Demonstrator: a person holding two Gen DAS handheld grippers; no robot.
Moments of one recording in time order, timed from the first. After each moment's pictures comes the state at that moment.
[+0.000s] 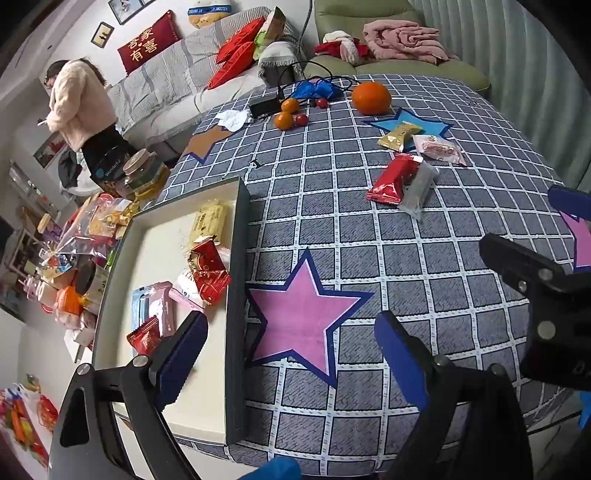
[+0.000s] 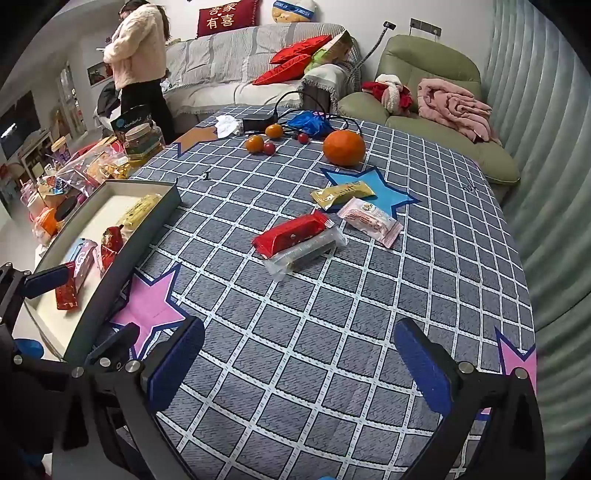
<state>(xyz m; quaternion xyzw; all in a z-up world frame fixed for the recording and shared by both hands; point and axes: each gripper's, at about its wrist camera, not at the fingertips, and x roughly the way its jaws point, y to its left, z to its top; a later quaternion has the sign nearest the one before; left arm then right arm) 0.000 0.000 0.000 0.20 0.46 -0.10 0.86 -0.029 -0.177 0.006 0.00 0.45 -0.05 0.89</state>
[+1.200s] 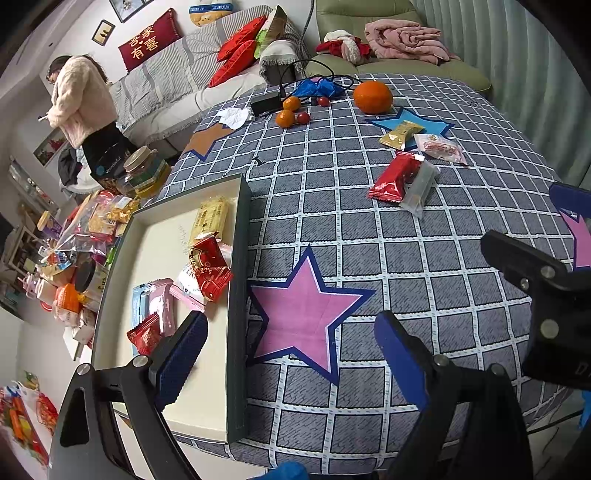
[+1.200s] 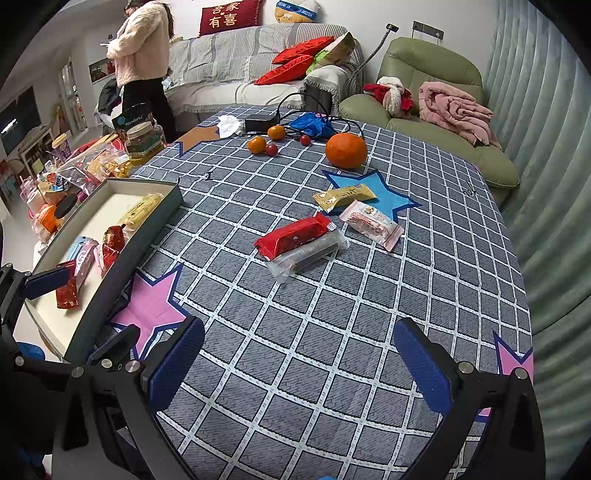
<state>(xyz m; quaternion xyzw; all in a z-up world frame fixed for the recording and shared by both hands) 0.002 0.002 -0.001 0.19 0.46 -0.10 0.86 -0.028 -0.174 0.007 0.00 0.45 -0.05 0.89</state>
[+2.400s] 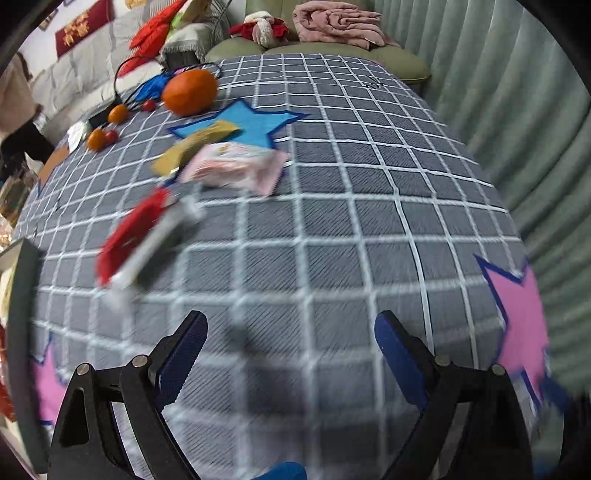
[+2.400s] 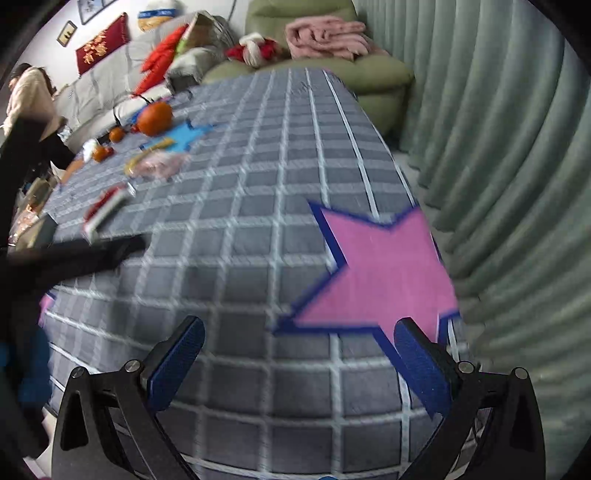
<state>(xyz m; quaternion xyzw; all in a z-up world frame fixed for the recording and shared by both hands) 0.025 -0.236 -0.063 0.14 0.51 -0.22 0.82 -0.147 -0.368 -0.057 0.14 0.49 -0.20 0.84</state>
